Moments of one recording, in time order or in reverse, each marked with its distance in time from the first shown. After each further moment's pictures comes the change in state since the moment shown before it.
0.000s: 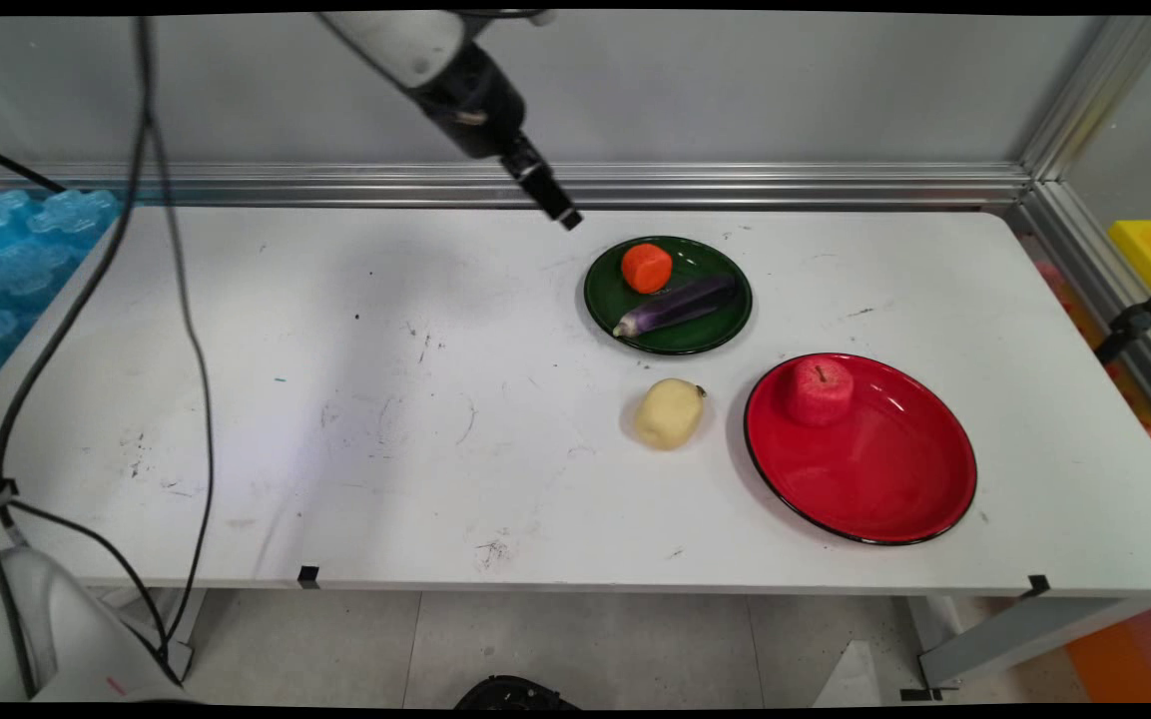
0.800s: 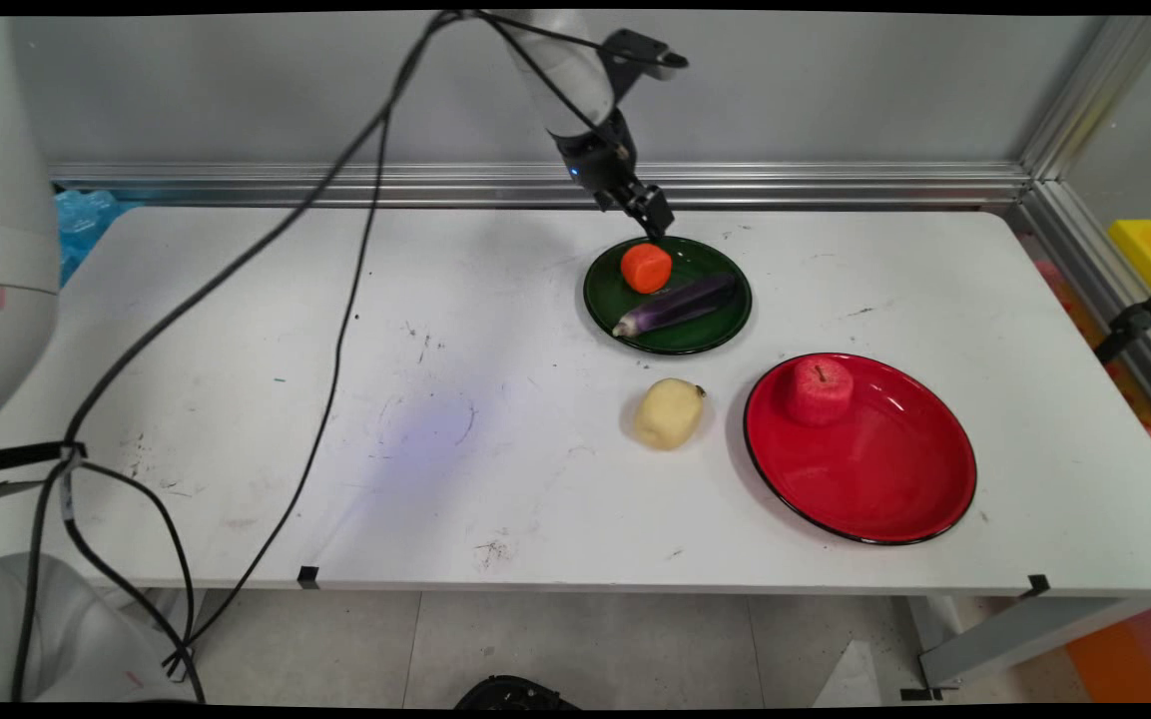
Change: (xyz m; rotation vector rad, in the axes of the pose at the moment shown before) arm 0.083 -0.009 0.142 0.119 -0.102 -0.259
